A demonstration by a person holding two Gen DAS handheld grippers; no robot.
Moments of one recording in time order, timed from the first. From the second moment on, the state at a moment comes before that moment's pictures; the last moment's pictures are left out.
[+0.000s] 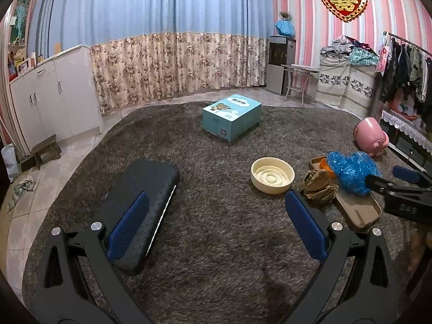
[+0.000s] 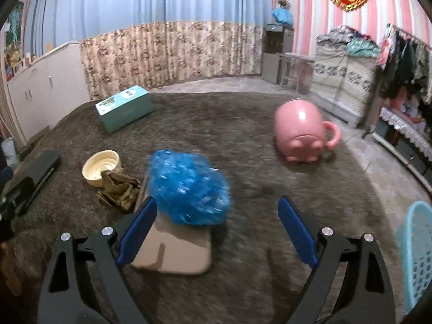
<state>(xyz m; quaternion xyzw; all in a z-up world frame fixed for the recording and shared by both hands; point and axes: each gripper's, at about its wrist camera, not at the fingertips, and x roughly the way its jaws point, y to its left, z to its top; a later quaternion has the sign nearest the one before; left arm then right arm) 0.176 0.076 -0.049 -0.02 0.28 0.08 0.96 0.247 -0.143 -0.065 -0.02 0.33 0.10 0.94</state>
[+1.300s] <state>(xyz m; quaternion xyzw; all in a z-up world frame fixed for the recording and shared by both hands) 0.262 -0.021 -0.076 -0.01 0.37 -0.03 0.93 0.204 -0.286 -0.026 0.06 0.29 0.02 0.95</state>
